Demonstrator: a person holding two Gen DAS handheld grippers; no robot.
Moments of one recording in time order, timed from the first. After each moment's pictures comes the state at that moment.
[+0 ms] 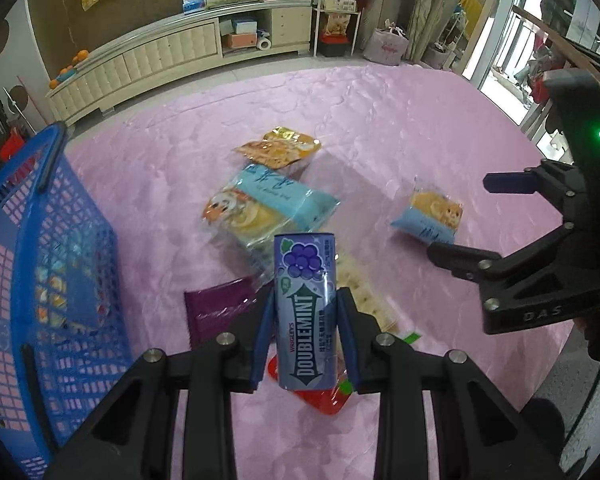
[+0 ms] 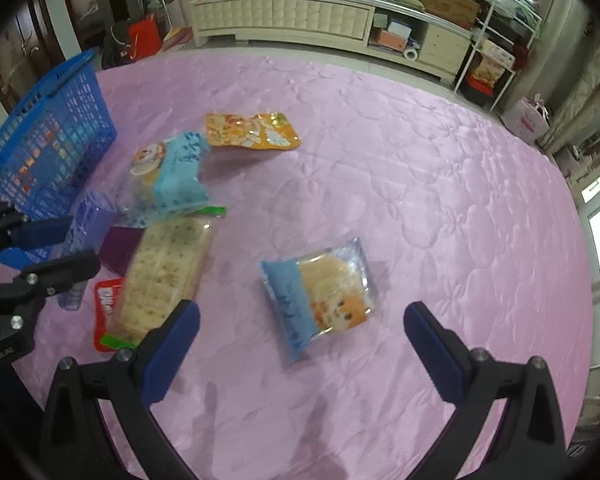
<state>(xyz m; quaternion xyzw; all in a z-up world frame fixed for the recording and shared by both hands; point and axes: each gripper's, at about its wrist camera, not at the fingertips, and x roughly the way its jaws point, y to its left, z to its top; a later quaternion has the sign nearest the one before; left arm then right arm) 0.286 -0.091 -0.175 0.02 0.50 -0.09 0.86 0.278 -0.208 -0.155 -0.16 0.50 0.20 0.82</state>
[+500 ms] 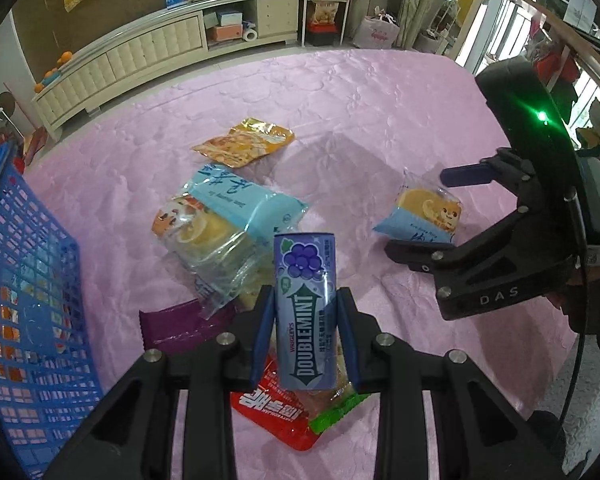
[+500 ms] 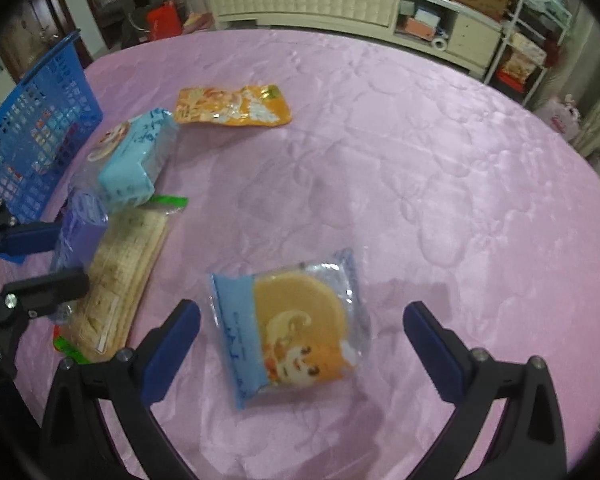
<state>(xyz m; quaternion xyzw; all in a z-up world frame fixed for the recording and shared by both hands) 0.309 -0.119 -0.195 0.03 0.52 -0.10 0.85 0.319 -0.219 -0.200 -0.15 0.52 0.26 0.80</state>
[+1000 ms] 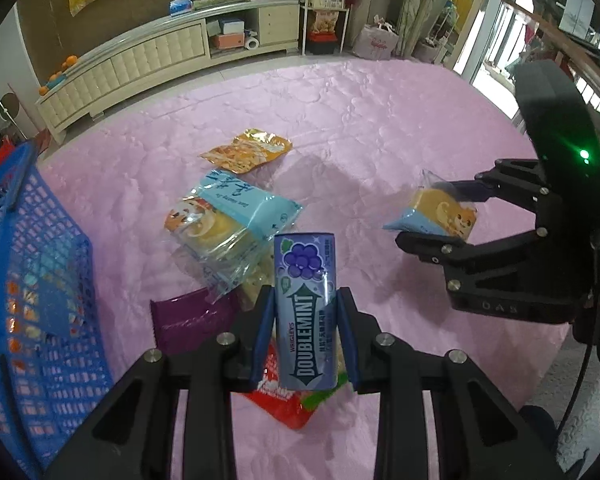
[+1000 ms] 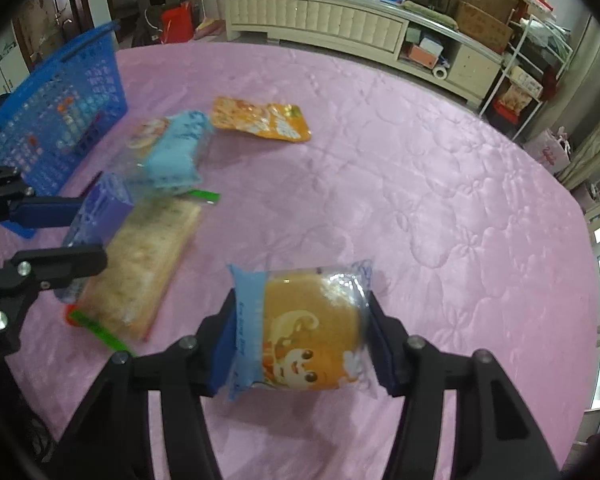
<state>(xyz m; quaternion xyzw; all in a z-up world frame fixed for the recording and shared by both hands) 0.290 -0.116 -0.173 0.02 0.50 -0.10 0.86 0.276 -0.213 -0.171 -0.19 0.48 0.25 0.82</state>
